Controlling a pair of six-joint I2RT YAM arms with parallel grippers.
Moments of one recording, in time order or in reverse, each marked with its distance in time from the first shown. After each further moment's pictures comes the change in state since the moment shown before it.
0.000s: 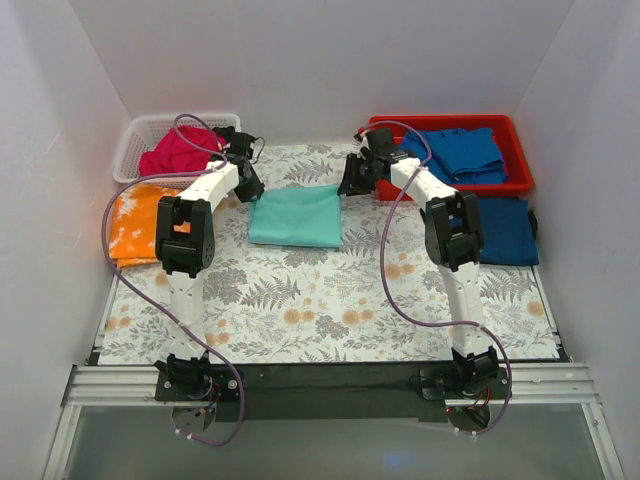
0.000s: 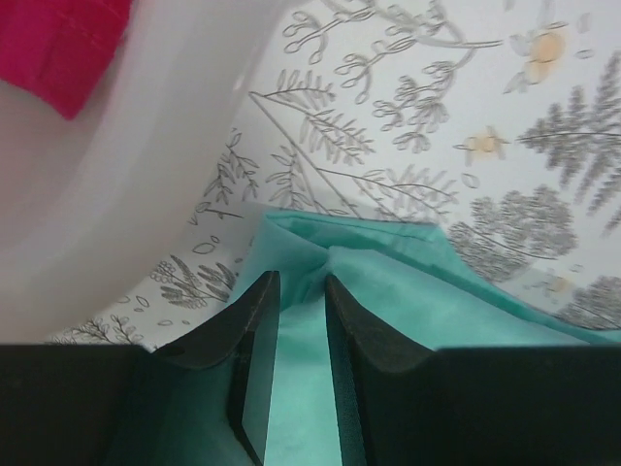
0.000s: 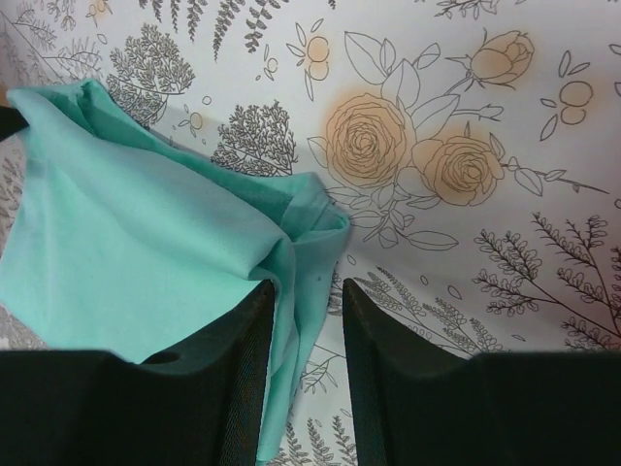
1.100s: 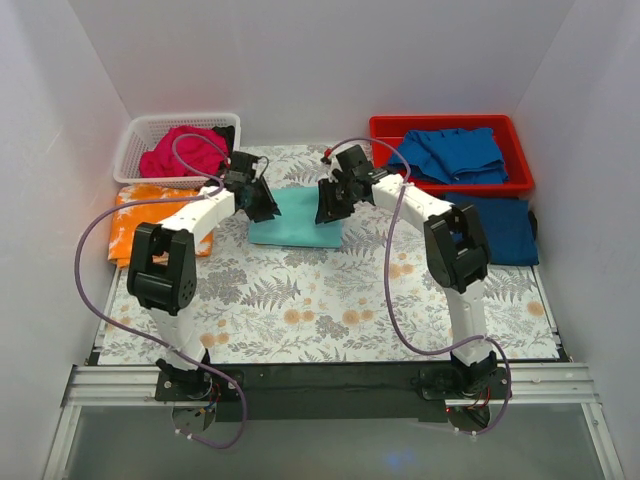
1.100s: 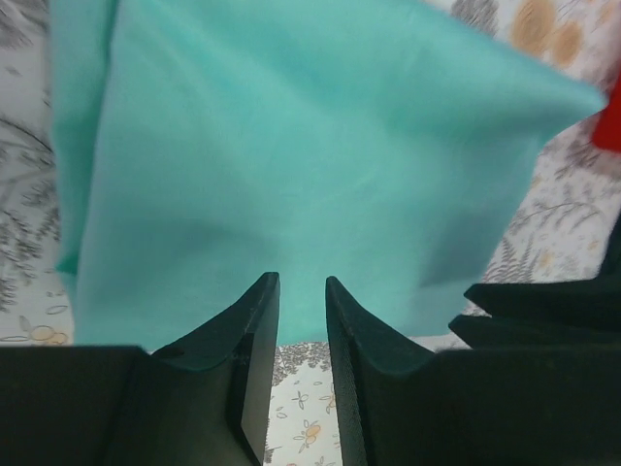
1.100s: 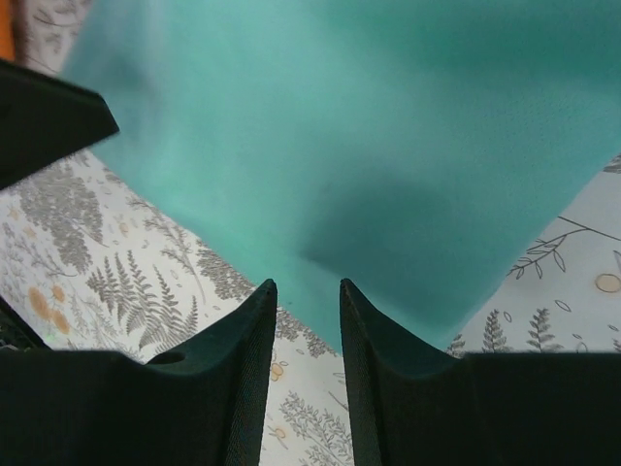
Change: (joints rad) left arm -0.076 -0.398 -0.449 0.156 0.256 -0.031; right arm 0.187 -0.273 -0.290 -0.011 0.013 -0.055
